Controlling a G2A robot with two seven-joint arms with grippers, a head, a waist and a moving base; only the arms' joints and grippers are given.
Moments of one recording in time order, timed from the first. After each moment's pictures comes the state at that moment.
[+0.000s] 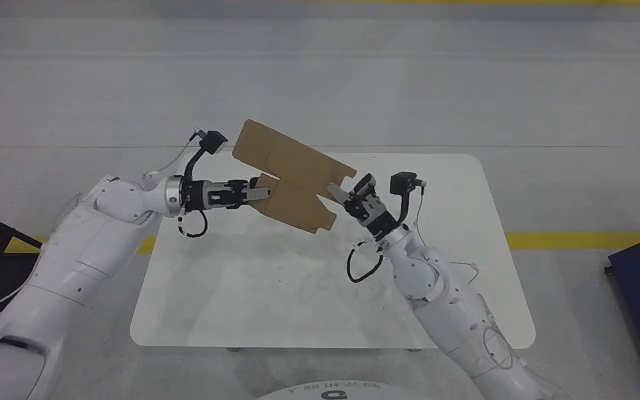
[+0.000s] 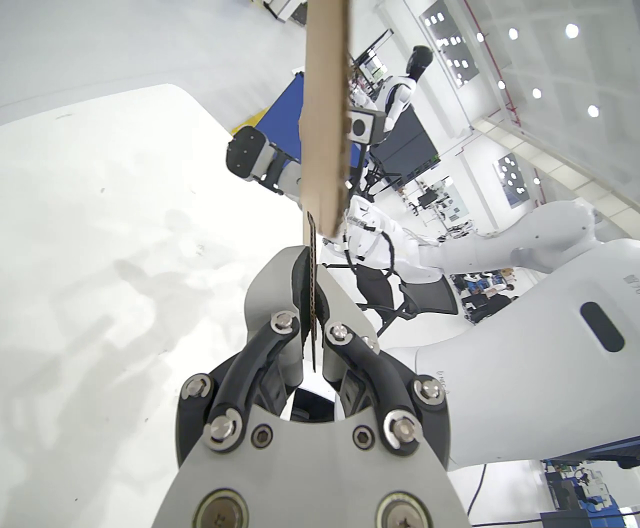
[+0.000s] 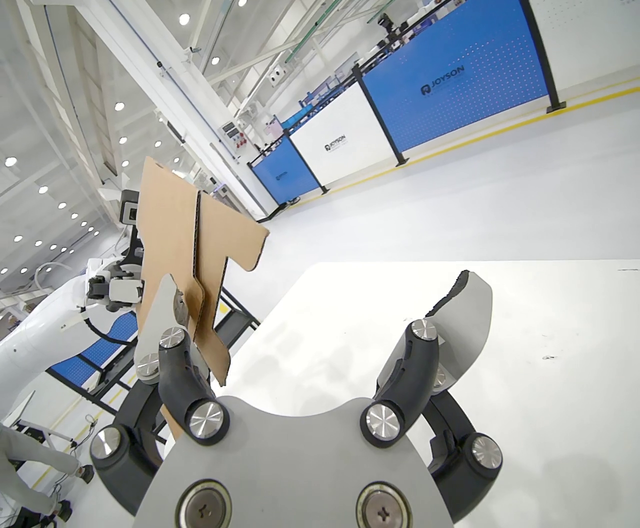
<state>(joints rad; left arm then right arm) 0.83 -0.87 -0.78 -1.25 -0.55 -0.74 -1.08 -1.47 -1.22 1.13 -1.60 -0.59 -0.33 -0.10</state>
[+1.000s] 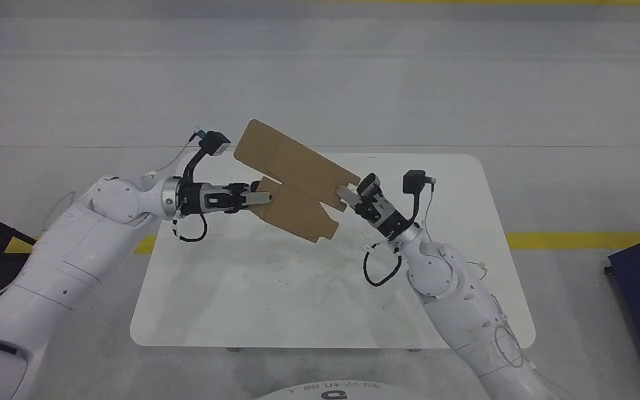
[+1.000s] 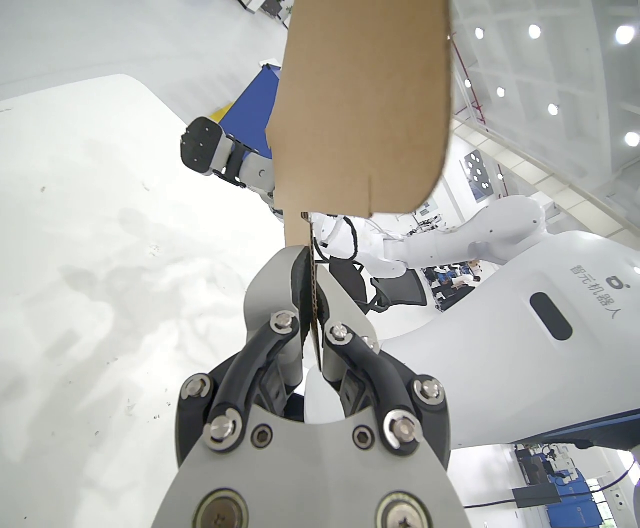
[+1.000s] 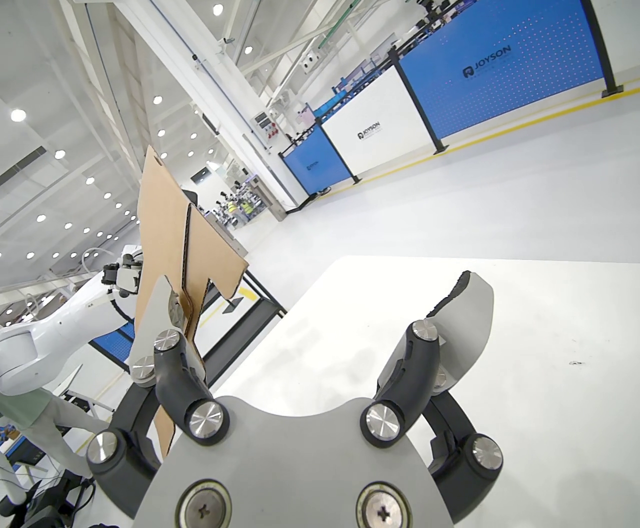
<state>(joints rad) 0.80 -0.81 -0.69 -1.33 -0.68 -0.74 -1.08 -1.50 -1.21 1.22 -1.60 -0.51 -0.49 0.01</state>
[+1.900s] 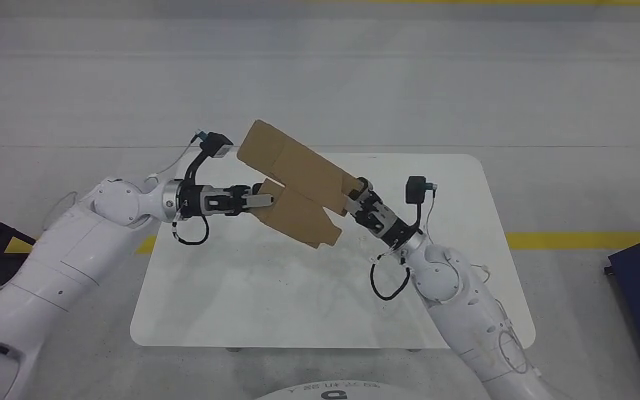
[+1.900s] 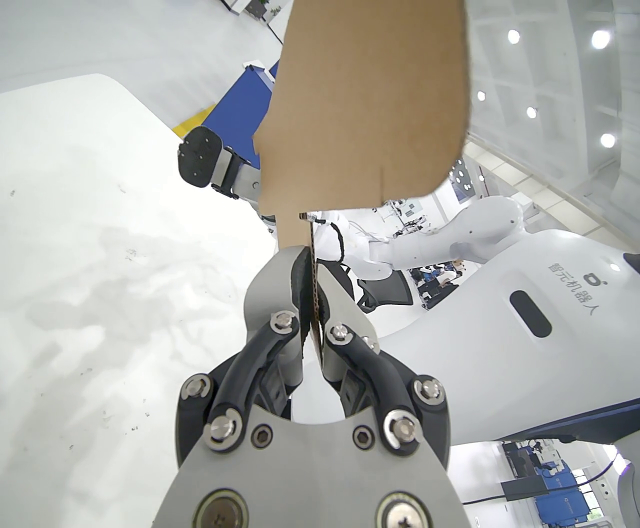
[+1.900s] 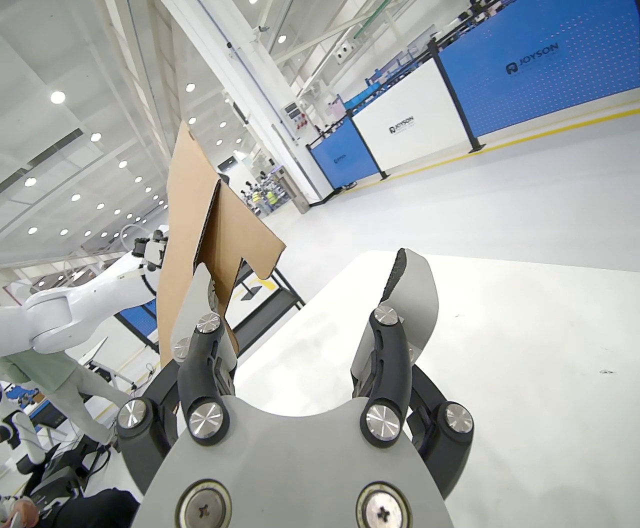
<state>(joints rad) 0.77 -0.78 -0.62 -1.36 -0.76 -0.76 -1.06 -1.53 -1.20 1.25 -1.61 -0.52 -0.64 0.05</state>
